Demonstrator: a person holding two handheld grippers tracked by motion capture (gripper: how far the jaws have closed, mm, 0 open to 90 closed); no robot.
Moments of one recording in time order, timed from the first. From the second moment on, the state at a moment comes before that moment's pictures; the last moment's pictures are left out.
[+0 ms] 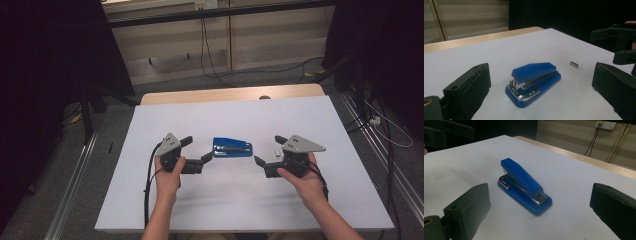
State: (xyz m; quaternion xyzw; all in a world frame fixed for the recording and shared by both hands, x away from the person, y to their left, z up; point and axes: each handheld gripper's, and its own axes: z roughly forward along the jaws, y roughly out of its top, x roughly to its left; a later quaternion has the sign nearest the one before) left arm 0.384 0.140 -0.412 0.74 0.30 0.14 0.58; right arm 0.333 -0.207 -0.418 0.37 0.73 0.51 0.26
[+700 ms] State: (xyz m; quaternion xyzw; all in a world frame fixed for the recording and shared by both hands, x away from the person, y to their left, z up) left arm 0.394 0.138 -0.419 0.76 0.31 0.13 0.55; right arm 0.371 -0.177 -0.406 0.35 0.74 0.51 0.24
